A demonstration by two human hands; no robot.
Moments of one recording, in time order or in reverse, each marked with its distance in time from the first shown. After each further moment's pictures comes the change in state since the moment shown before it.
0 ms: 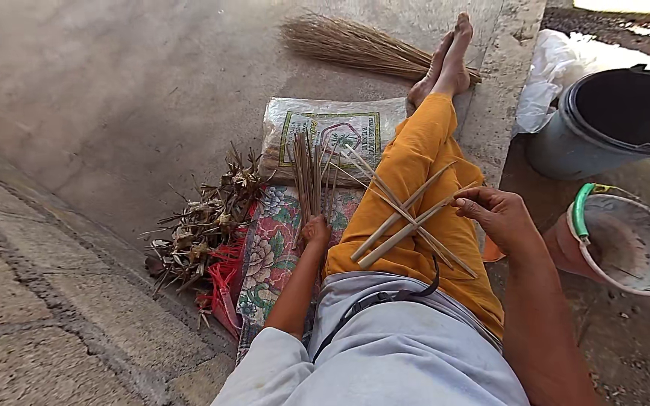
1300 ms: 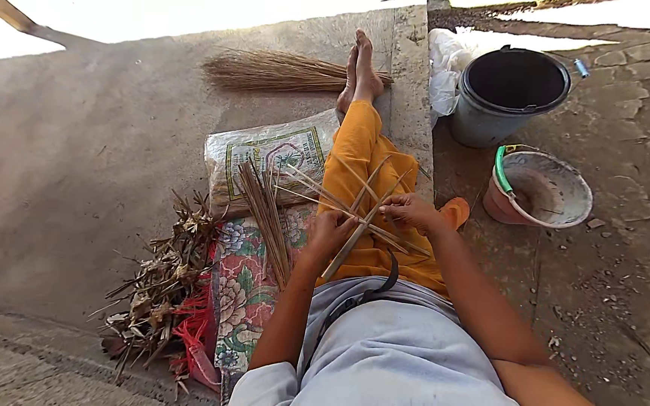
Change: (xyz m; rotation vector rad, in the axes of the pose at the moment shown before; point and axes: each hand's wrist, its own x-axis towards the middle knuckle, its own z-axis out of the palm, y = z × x) left_hand -0.103 0.115 -0.074 -0.191 -0.164 0.647; right_hand 0.008 0.030 0.033 0.289 -0.181 0.362
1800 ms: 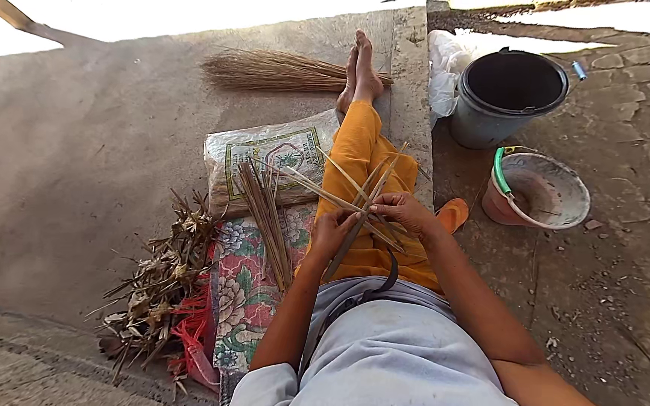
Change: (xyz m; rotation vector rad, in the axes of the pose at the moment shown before) left_hand -0.001 -0.001 0.013 -0.271 0.084 0.031; right_hand -0.006 -0.012 0.016 0.177 -0.073 -0.174
